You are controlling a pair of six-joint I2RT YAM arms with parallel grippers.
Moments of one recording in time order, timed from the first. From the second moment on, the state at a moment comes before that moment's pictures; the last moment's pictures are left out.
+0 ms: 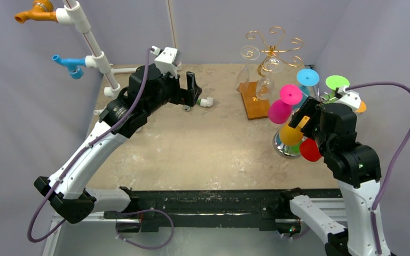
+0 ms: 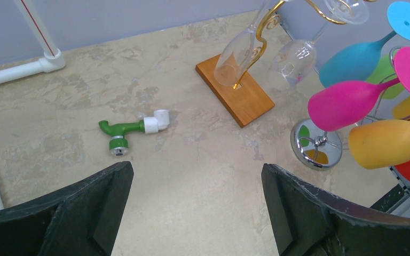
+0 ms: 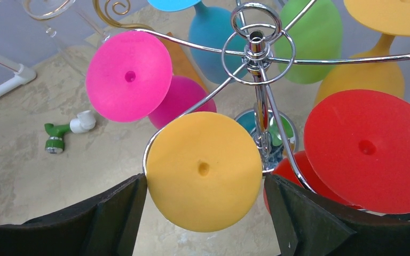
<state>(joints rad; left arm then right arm) -0.68 1.26 1.56 -0.57 -0.14 -0.28 0.25 0.83 1.45 -1.15 0.45 0.52</state>
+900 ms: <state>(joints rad) -0.68 1.26 1.56 -0.57 -0.13 -0.28 0.25 0.84 1.44 -1.13 0.45 0.52</state>
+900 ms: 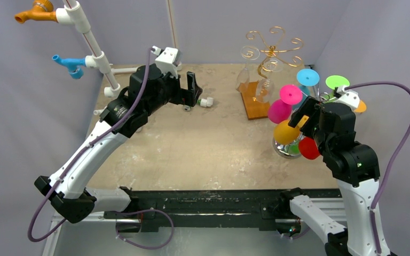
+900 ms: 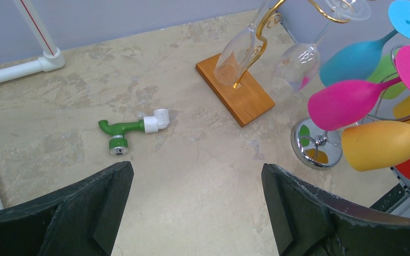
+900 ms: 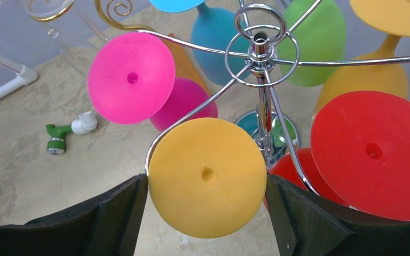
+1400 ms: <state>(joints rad) -0.68 1.27 1.56 -0.57 -0.13 -0.28 0.25 0.84 1.47 -1.13 0.43 0.52</state>
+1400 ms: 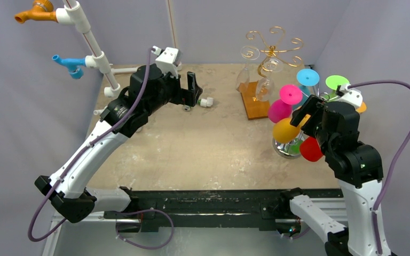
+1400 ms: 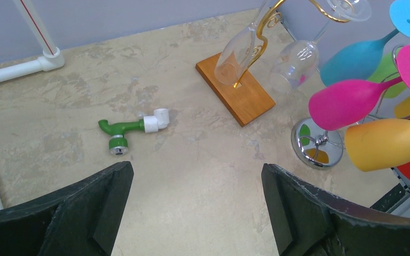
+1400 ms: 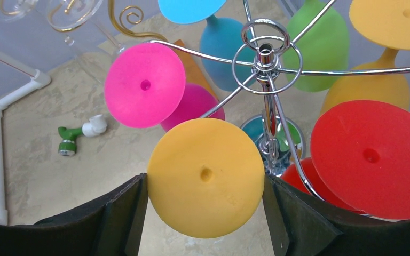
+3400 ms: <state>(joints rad) -0.68 1.28 1.56 -0.57 -0.13 -0.28 0.25 0.88 1.50 -1.09 0.35 0.50</state>
